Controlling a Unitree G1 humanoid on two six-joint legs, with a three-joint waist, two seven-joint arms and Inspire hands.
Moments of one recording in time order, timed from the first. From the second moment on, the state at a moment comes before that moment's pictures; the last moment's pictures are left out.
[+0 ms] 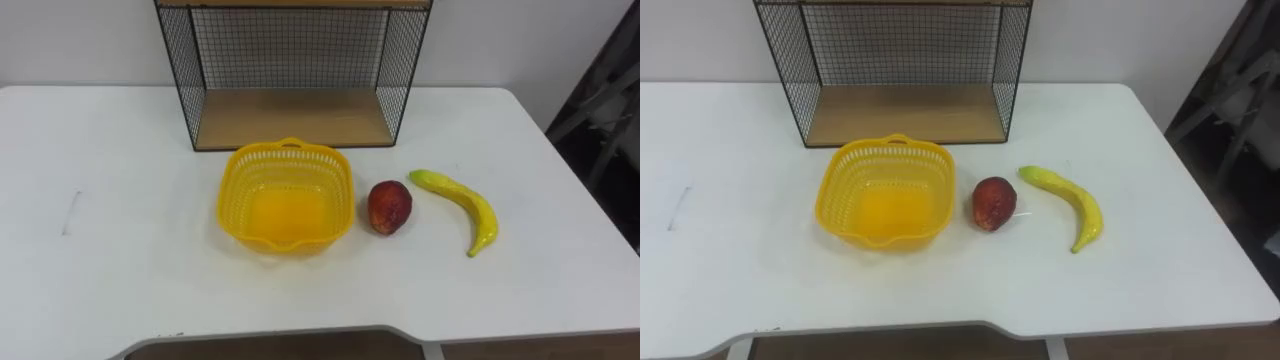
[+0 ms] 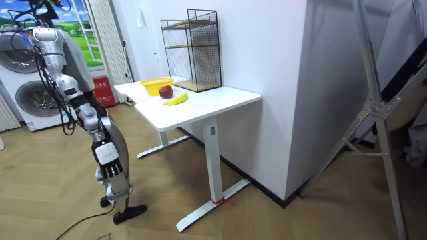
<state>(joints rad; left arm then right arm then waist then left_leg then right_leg) 0.22 0.18 0.00 1.11 0.43 0.21 -0.02 0.14 -0.21 0.06 1.23 -0.33 0.20 0.14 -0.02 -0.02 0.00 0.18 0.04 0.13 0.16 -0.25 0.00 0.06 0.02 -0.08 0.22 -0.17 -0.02</state>
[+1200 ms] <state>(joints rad) 0.25 0.18 0.11 1.12 0.34 0.17 -0.01 0.15 -0.21 -0.23 1.29 0.89 0.12 -0.09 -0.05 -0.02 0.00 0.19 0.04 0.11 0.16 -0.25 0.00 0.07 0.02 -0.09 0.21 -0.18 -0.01</state>
